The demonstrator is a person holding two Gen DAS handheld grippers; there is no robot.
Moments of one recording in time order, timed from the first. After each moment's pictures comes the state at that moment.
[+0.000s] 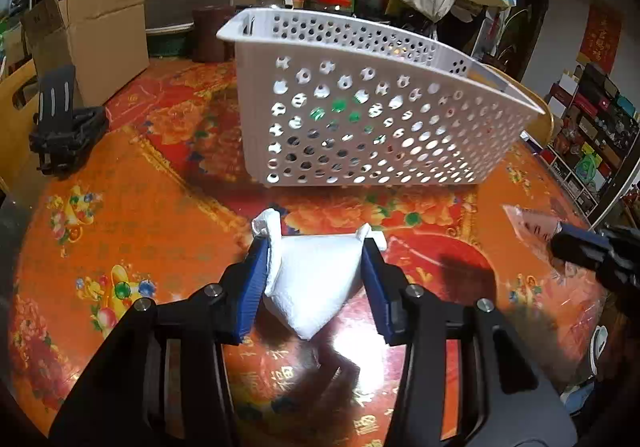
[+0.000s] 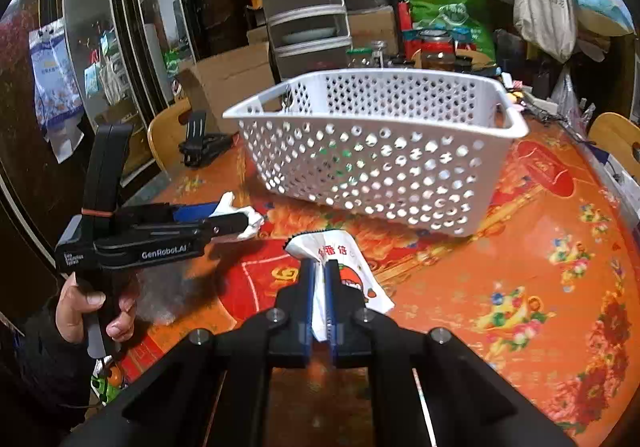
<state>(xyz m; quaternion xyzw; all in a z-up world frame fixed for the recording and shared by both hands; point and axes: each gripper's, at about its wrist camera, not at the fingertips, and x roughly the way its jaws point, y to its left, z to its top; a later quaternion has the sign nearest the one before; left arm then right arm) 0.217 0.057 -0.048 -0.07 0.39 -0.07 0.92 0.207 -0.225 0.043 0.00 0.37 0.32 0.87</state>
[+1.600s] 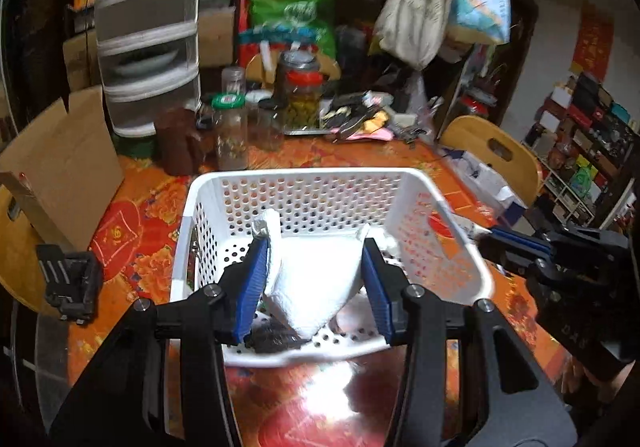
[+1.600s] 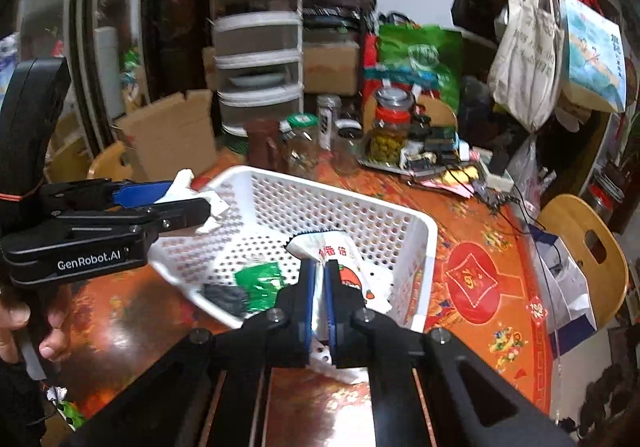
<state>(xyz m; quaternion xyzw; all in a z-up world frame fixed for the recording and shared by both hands) 0.353 0.015 0.130 -0.05 0.38 -0.07 0.92 0.346 -0.217 0.158 -0.07 0.36 0.24 0.90</state>
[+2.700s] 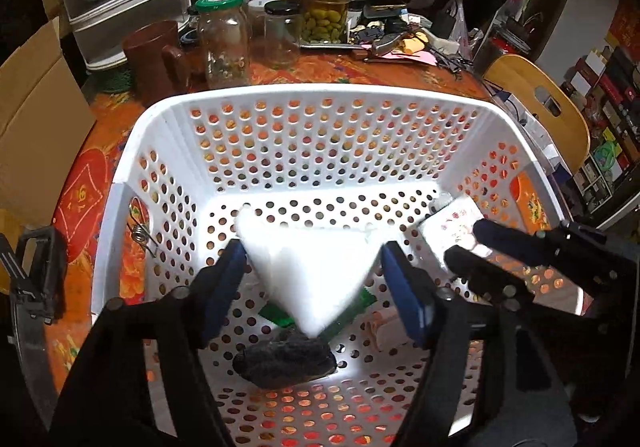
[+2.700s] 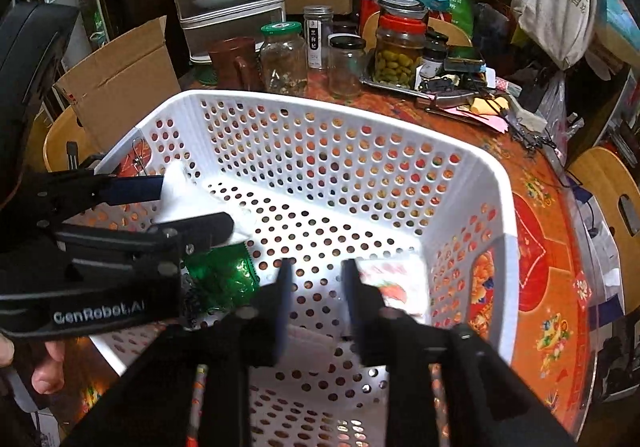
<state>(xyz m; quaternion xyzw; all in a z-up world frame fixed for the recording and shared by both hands) 0.446 0.003 0.023 -0.04 0.49 -0.05 0.87 0.429 -0.179 0.059 -0.08 0.47 0.22 0.85</state>
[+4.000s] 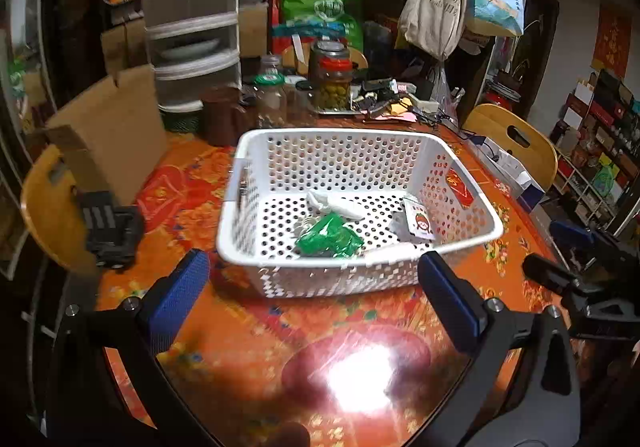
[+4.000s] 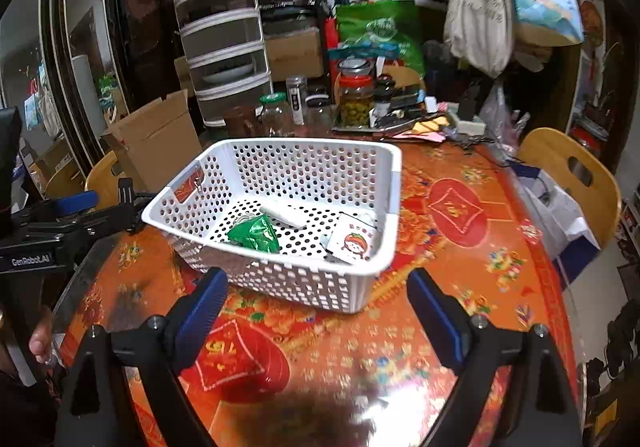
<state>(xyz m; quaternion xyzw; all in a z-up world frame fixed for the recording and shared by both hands) 0.246 0.032 0.120 -0.04 0.36 -0.02 0.93 0.275 -0.267 0.132 0.00 0.38 0.19 0.90</state>
